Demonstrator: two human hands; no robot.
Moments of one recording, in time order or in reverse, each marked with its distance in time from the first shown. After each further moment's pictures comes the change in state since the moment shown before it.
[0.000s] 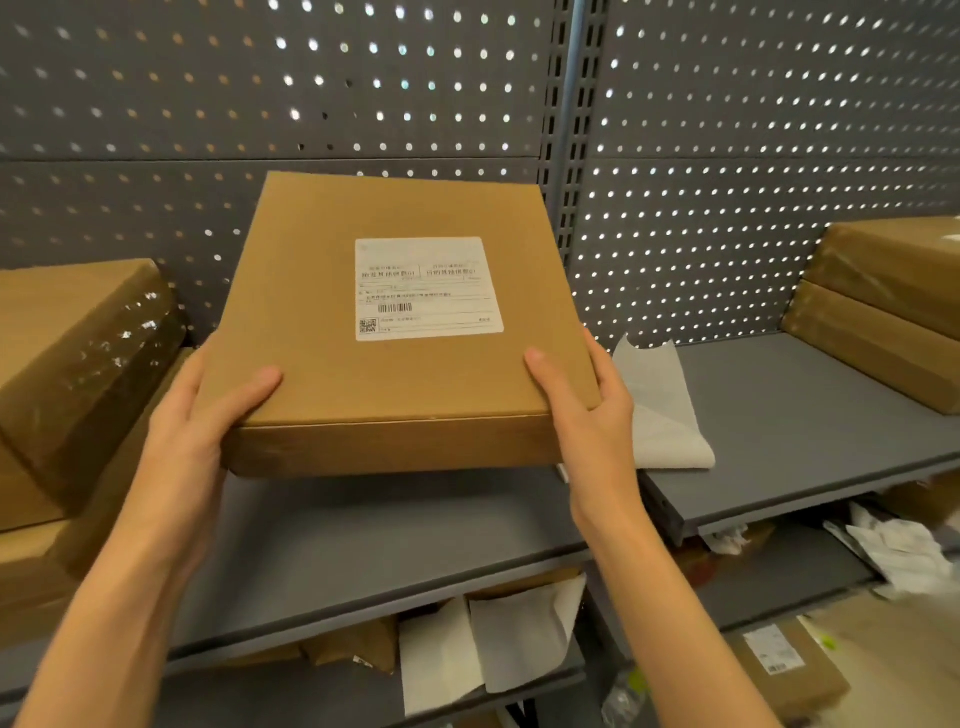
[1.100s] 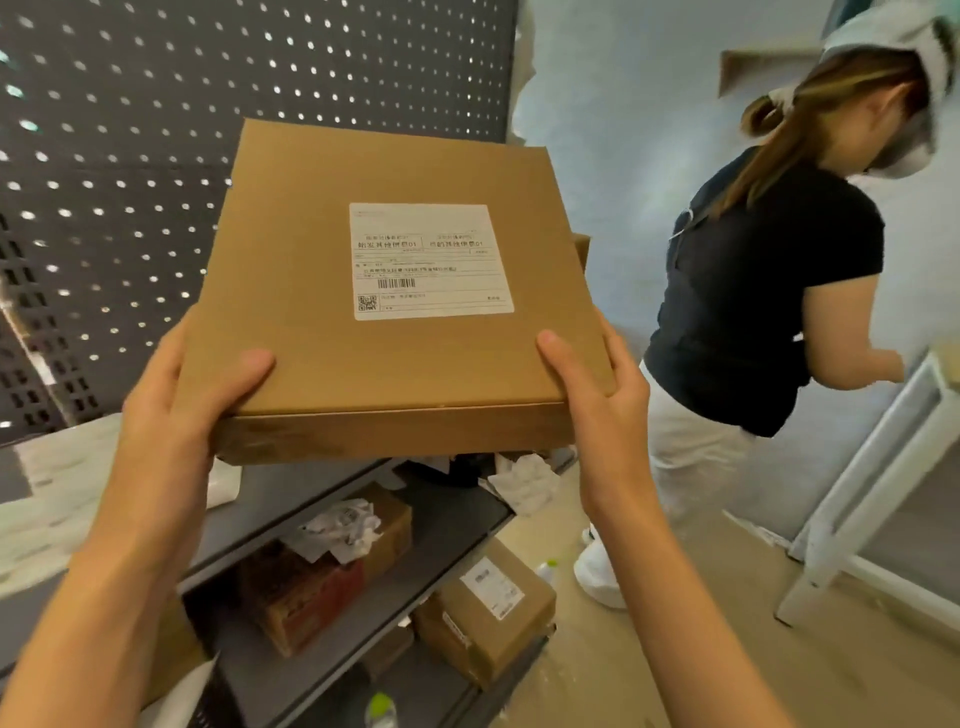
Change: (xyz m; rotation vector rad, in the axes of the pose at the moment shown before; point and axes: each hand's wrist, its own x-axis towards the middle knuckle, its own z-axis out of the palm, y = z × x) left_hand -0.105 0.028 0.359 -0.235 -0.521 0.091; right_hand -0.016 -0.087 -0.369 -0.195 0.534 -0.237
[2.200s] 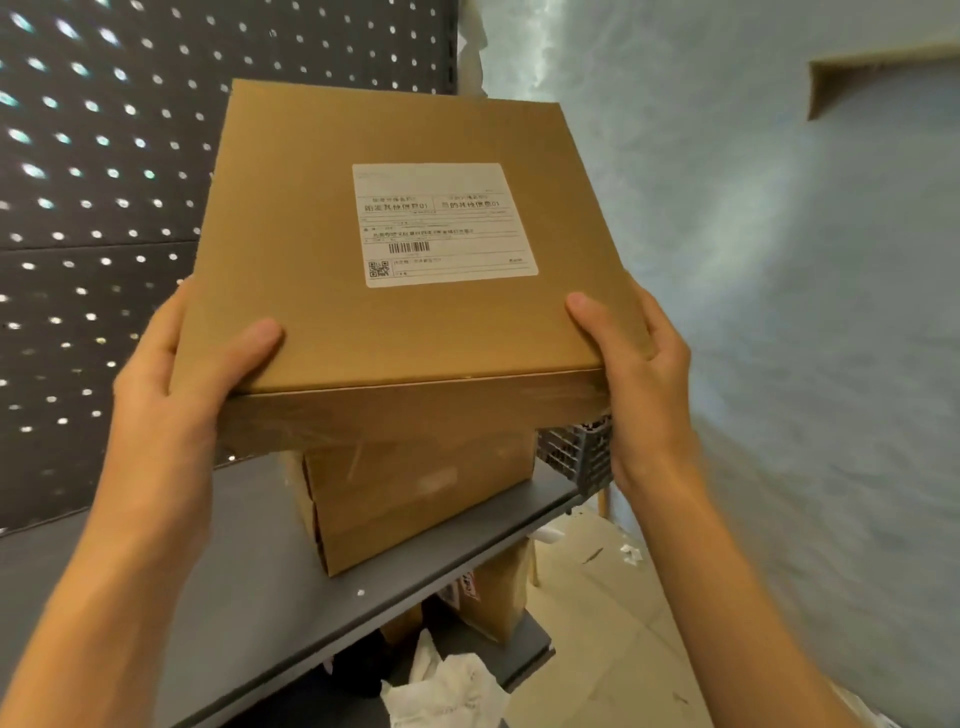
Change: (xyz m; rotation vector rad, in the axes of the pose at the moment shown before) left_hand 0.197 -0.064 0.269 0.113 0.248 0.144; right_hand 0.356 0.067 -0.087 0.196 -0.177 -0.081
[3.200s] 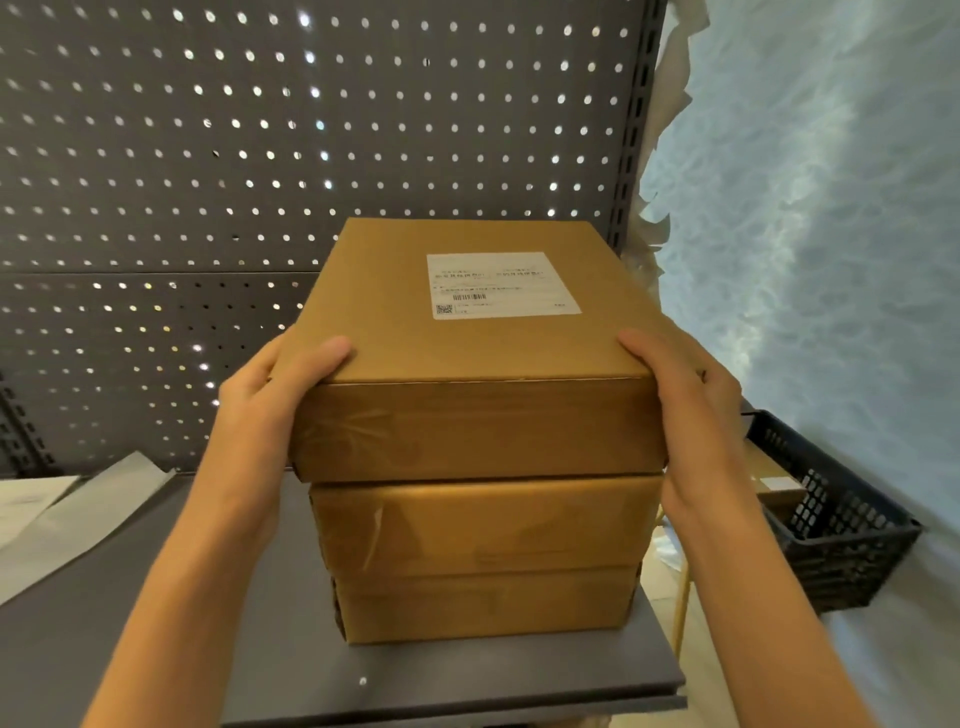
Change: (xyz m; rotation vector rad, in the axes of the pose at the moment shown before) left_hand 0.050 -0.006 0.058 0.232 0.347 -0.187; right_hand 0.138 0.061 0.032 0.145 -0.356 0.325
